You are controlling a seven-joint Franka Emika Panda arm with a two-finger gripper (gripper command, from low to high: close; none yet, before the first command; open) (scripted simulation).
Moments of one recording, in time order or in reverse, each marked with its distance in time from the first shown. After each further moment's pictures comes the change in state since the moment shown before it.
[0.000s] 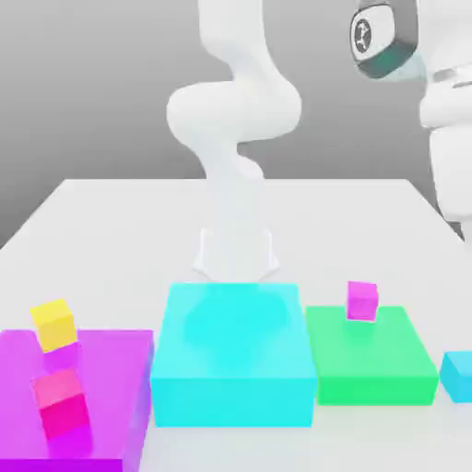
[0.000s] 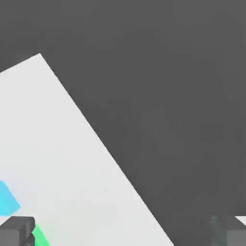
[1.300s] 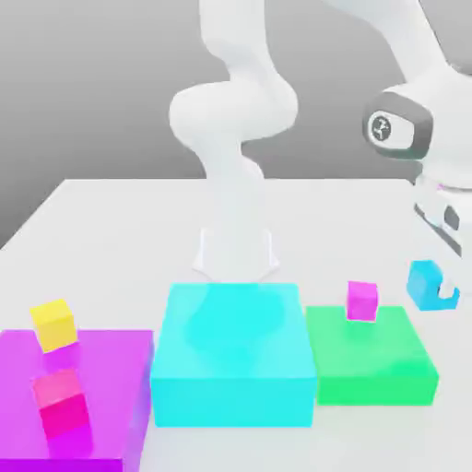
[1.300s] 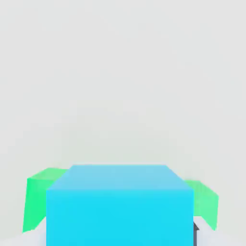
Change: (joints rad) arm 0.134 -0.140 0.052 -0.336 0.041 -0.045 -0.376
